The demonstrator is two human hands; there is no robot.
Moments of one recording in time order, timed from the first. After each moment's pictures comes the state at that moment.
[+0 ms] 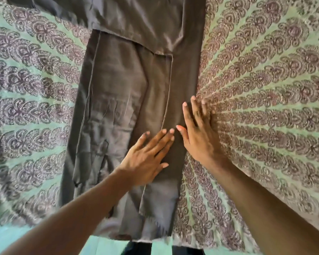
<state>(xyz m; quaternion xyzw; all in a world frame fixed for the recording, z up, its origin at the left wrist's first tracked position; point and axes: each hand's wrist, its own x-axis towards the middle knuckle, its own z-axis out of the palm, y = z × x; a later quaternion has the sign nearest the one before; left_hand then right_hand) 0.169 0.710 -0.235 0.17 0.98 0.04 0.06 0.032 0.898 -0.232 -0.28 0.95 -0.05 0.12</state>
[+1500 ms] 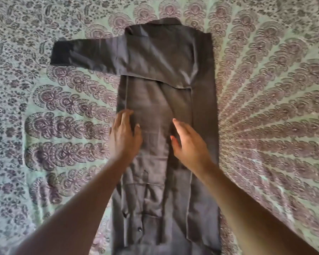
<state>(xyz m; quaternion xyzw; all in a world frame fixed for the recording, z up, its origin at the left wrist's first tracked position) 0.086 0.550 -0.176 -0.23 0.93 0.29 -0.03 0.046 0.760 -0.187 -0.21 0.93 -0.30 0.07</state>
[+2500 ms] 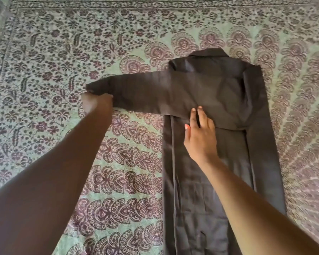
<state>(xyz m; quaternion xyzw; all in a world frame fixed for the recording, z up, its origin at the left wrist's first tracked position) -0.111 0.279 -0.194 -0.57 0.66 0.48 -0.10 -0.084 0.573 -0.247 -0.11 0.99 -0.10 -0.01</state>
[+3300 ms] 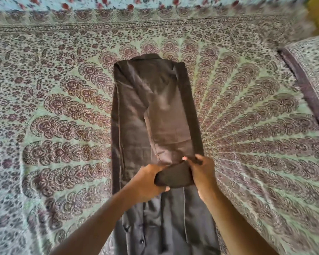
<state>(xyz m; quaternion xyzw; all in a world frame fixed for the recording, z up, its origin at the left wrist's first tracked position) 0.127 0.598 -0.121 0.01 0.85 0.44 0.30 0.092 0.791 -0.144 0.25 0.74 -0.61 0.13</state>
